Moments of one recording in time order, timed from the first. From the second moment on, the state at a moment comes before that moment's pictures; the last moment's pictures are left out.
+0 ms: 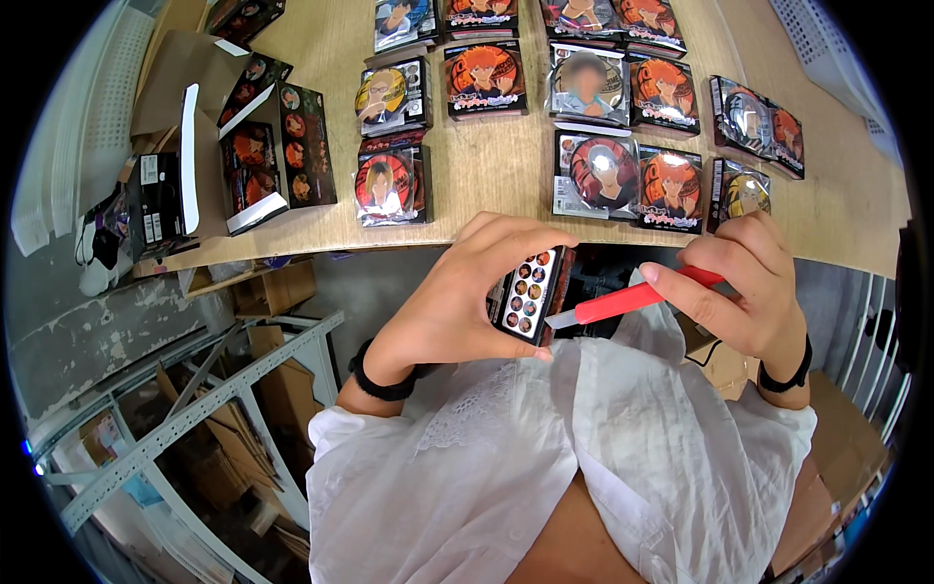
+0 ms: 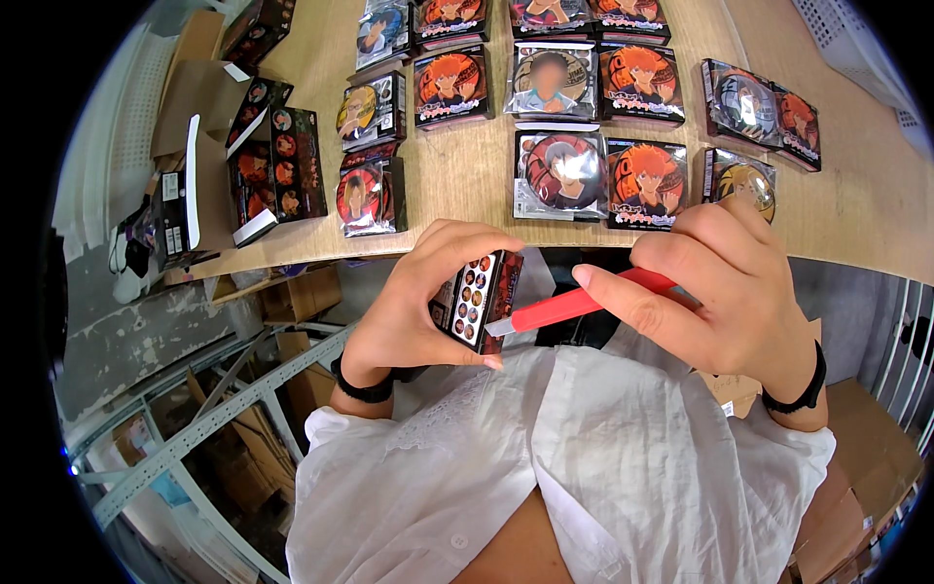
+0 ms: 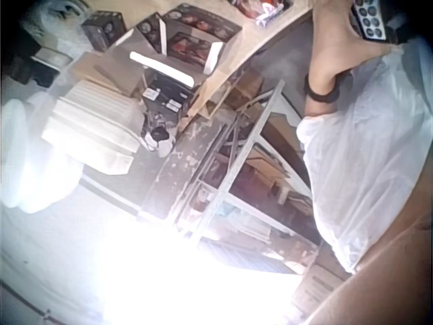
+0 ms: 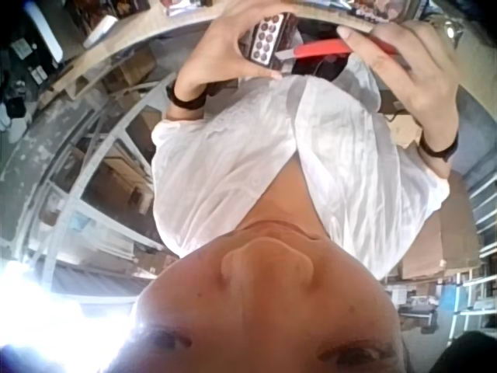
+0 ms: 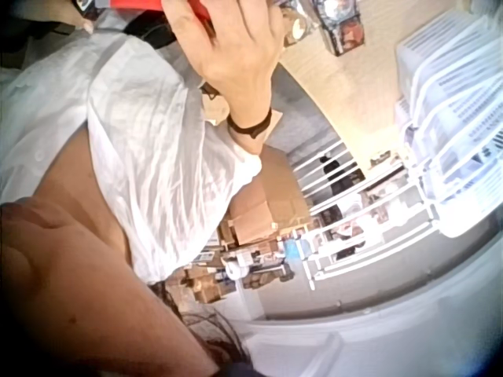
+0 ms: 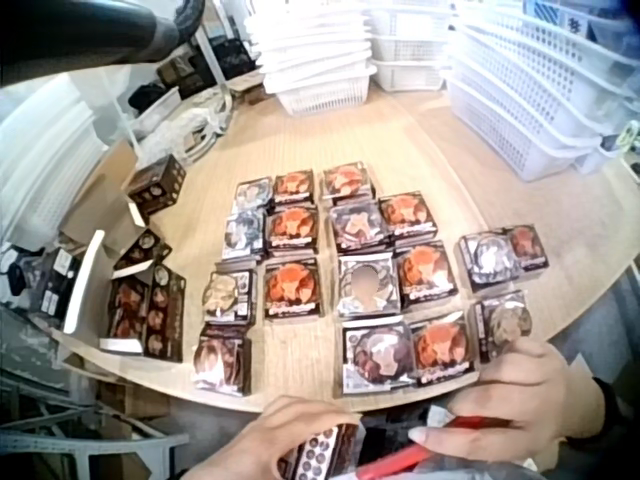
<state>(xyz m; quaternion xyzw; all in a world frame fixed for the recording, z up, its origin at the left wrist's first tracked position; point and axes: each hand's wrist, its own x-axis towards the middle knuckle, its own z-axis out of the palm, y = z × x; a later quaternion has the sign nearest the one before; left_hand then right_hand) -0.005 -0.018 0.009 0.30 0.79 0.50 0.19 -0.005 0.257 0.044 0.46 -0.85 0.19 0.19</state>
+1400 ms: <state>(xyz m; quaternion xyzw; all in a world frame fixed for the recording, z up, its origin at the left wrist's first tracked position) -0.001 -0.020 0.005 0.29 0.78 0.51 0.21 -0.004 0.258 0.042 0.46 -0.85 0.20 0.17</state>
